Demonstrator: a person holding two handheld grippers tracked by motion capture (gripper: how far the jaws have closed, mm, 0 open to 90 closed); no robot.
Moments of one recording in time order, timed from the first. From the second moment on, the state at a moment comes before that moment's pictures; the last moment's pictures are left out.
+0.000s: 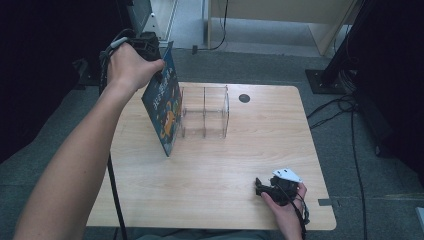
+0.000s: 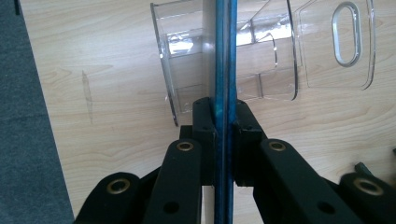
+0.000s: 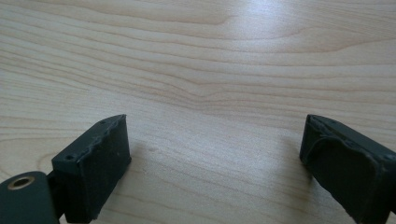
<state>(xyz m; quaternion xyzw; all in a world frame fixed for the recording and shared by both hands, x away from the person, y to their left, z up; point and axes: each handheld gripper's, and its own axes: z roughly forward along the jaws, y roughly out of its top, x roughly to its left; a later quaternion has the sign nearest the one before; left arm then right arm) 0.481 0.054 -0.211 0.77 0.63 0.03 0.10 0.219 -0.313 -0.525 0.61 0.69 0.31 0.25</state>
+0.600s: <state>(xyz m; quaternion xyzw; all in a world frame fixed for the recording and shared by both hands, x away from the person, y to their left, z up) 0.481 0.067 -0.211 0.77 0.63 0.02 0.10 0.219 -0.313 -0.525 0.61 0.69 0.31 0.25</state>
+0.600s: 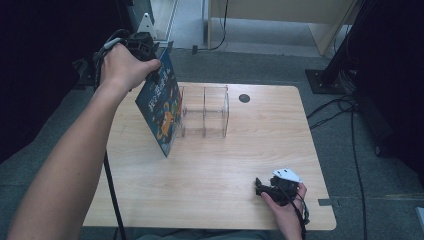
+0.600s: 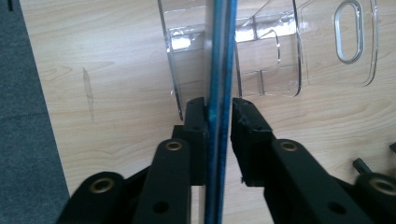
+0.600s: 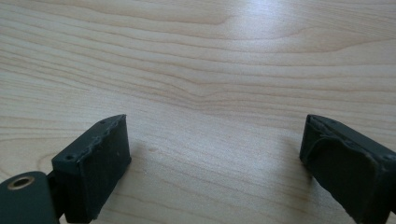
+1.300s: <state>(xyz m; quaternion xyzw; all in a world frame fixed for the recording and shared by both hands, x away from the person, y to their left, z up) 0.479 0.083 -0.215 0.77 0.62 0.03 0.10 0.219 -0.313 -0.525 0.61 0.69 0.31 0.25</state>
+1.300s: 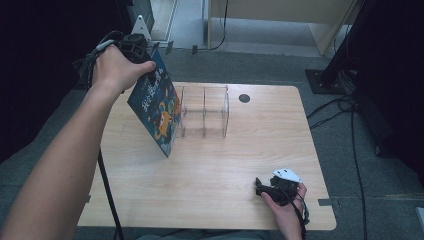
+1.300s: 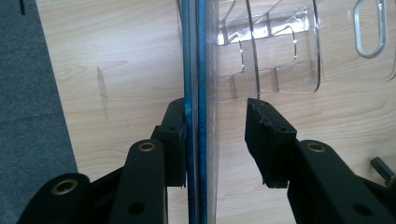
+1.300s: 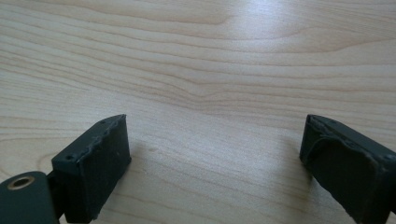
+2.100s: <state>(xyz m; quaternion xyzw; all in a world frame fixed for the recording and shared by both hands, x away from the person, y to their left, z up) 0.478 0.101 -0.220 0.77 0.63 0.03 0.10 0.219 -0.313 -0.525 0.61 0.69 0.31 0.25</state>
